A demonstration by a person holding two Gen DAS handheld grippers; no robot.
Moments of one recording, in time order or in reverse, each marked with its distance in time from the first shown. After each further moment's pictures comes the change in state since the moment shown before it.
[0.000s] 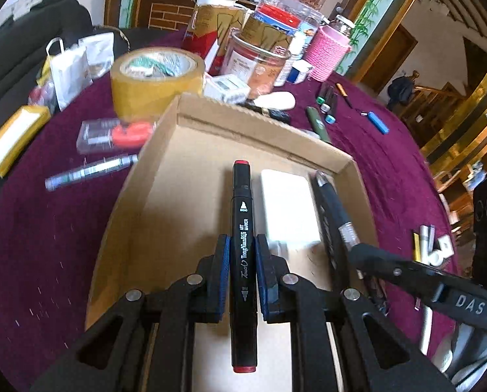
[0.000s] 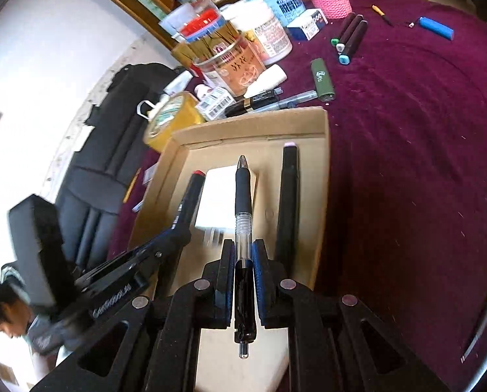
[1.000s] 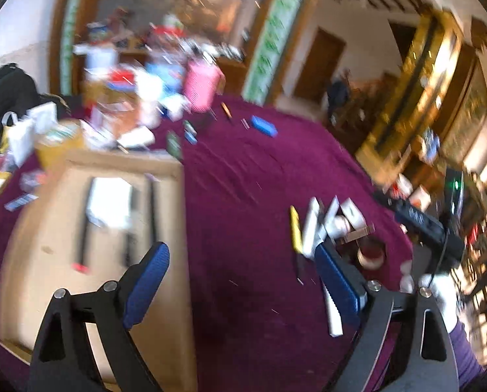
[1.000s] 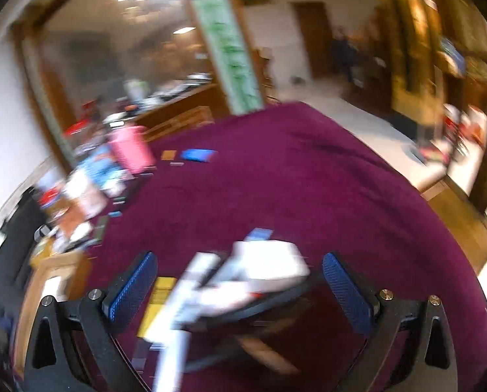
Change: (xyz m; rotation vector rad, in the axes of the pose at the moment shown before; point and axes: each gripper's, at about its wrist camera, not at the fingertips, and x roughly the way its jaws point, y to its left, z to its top) left arm -0.069 -0.178 -0.084 0.245 -0.149 -0.177; right arm -0.225 -0.226 -0.073 0.202 -0.599 -0.492
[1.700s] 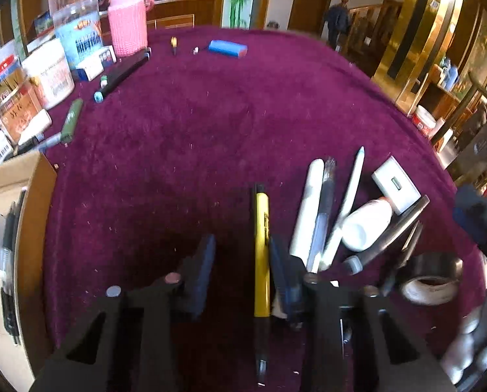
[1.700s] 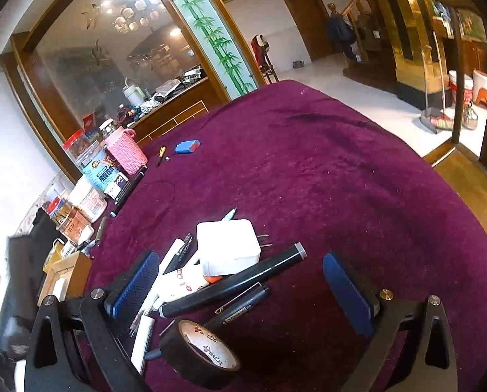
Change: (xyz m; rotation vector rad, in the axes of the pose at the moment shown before) left arm 0.181 -0.076 0.021 0.158 0.216 0.109; right arm 0.011 -0.048 -0.014 0.095 0.045 0.132
